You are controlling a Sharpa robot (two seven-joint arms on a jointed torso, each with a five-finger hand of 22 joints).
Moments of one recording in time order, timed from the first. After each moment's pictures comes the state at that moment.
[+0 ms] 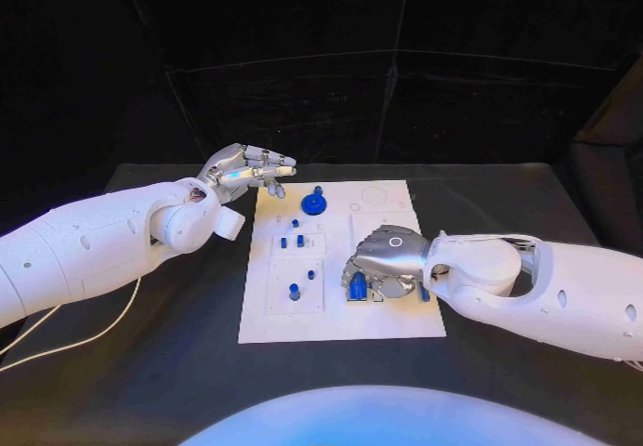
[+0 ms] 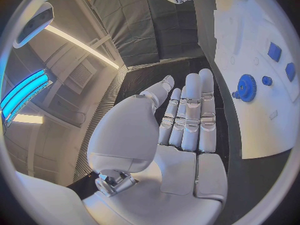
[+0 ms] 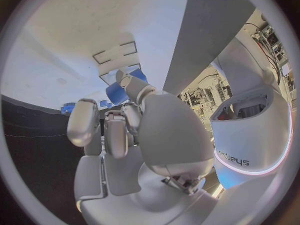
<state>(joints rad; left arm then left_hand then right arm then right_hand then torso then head) 1.16 -0.77 -0.05 1.26 -0.18 -0.04 0.36 1.31 -0.04 0.34 -0.11 0.05 1.00 0.20 0.14 0.07 1.01 0.13 0.25 0.07 1.17 0.04 0.90 0.41 0.17 1.09 0.13 0.58 0.61 1.14 -0.83 -0.15 1.73 -1.95 -0.18 0.02 1.39 -0.05 0.43 -0.19 0.07 1.04 0.03 0.20 0.09 1.38 -0.02 1.28 1.28 1.47 -0.09 1.50 1.31 0.09 1.37 0.02 1.35 1.17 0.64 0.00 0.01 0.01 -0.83</state>
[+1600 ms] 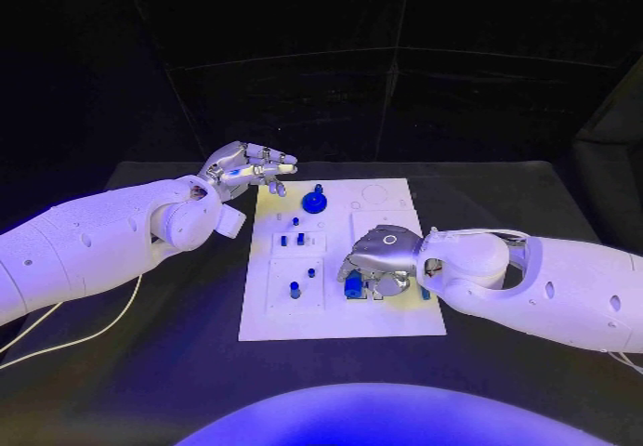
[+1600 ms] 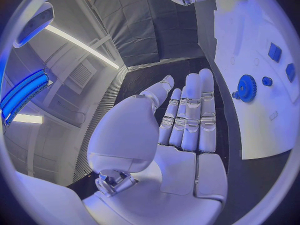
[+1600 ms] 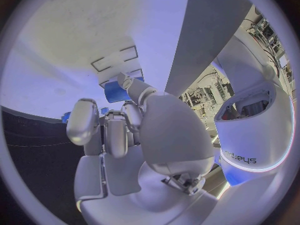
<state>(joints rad) 1.16 -0.77 -0.05 1.26 -0.18 -0.03 0.36 1.31 -0.04 0.33 -0.11 0.05 1.00 0.20 0.14 0.07 1.00 0.13 0.25 0.07 1.17 0.04 0.90 0.41 0.17 1.09 0.13 0.58 0.61 1.14 -0.79 -0.15 1.69 -1.92 -0.11 0.02 1.38 -0.08 0.45 -0.19 0.09 0.92 0.05 0.09 0.07 1.35 -0.03 1.25 1.24 1.47 -0.09 1.50 1.31 0.09 1.35 0.02 1.35 1.15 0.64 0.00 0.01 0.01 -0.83</state>
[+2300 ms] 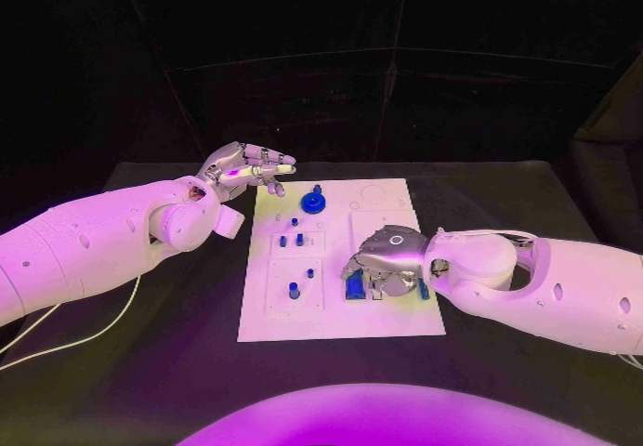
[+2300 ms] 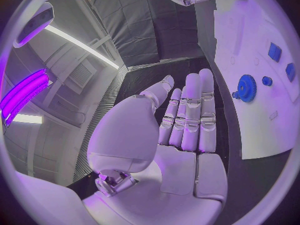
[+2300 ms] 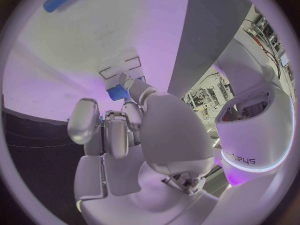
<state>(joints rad) 1.16 -0.77 -0.05 1.26 -0.18 -0.03 0.36 1.31 -0.04 0.33 -0.11 0.05 1.00 0.20 0.14 0.07 1.00 0.13 0.25 0.07 1.17 0.04 0.90 0.41 0.17 1.09 0.13 0.58 0.61 1.14 -0.82 -0.15 1.70 -1.93 -0.11 0.00 1.38 -0.09 0.45 -0.19 0.09 0.85 0.02 0.07 0.07 1.35 -0.05 1.25 1.23 1.46 -0.10 1.50 1.31 0.09 1.35 0.01 1.35 1.15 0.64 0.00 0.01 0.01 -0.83</state>
